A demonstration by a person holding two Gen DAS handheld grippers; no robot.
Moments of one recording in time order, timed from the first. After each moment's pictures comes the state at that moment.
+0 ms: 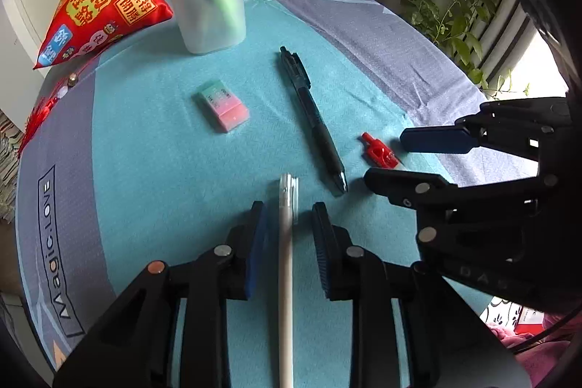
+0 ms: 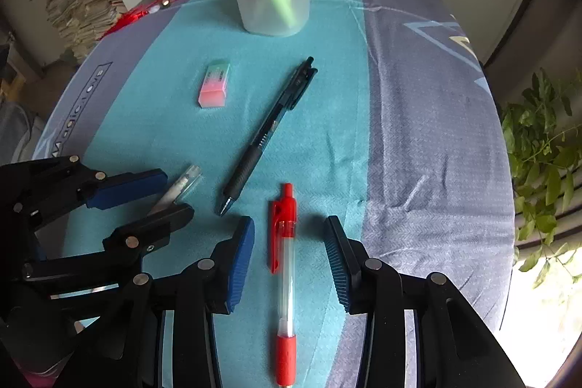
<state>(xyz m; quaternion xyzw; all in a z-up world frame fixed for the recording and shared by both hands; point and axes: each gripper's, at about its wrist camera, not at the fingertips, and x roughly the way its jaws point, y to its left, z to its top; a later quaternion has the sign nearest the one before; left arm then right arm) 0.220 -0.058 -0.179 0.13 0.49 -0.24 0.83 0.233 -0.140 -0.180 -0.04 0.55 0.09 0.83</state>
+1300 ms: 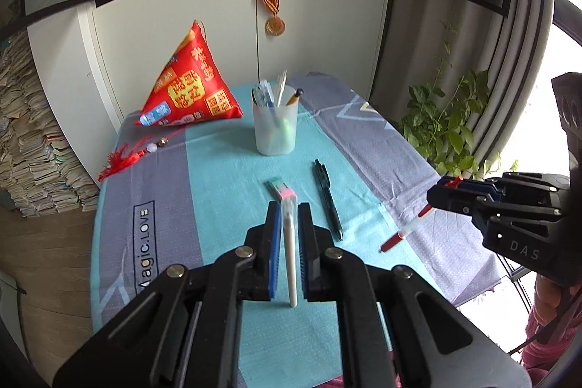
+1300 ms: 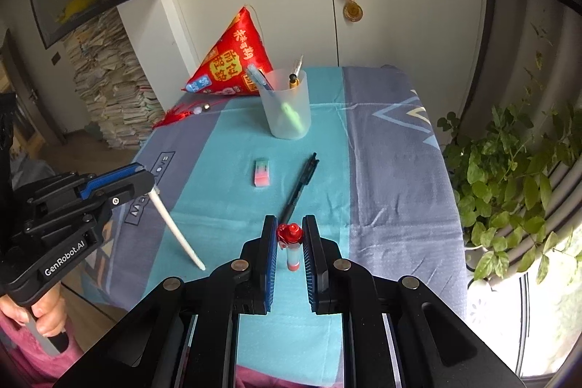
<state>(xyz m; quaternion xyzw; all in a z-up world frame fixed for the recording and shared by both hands) 0.156 -0.003 -0.050 0.06 0.35 -0.19 0.92 0.156 -0.154 -0.068 0.04 0.41 0.10 0.91</state>
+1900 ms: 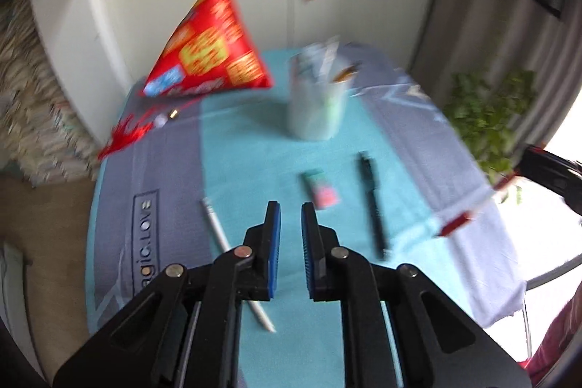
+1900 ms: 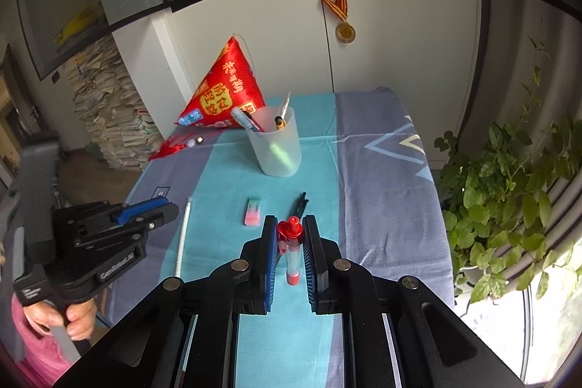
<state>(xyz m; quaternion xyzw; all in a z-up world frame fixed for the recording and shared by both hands) 0.245 0.004 -0.095 0.04 0.44 -0.11 0.89 0.189 -0.179 -0.052 0.06 0.38 0.10 0.92</state>
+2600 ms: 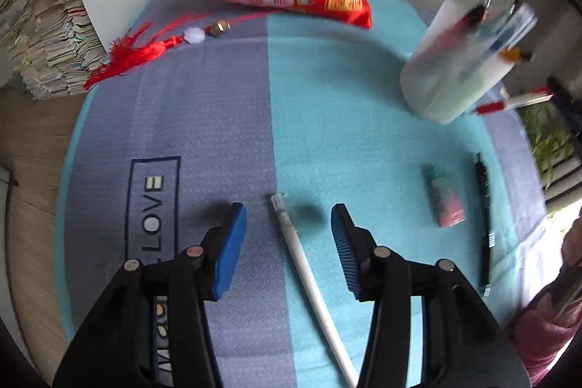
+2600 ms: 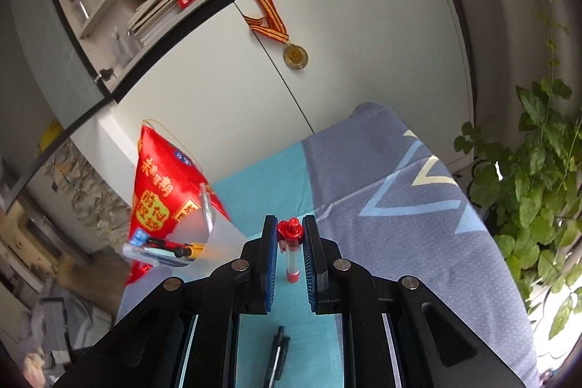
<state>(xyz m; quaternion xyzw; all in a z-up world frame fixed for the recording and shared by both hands) 0.315 0.046 -0.171 -0.02 0.53 -0.04 0.85 0.329 -0.249 -0.122 0.23 0.29 0.08 0.93</state>
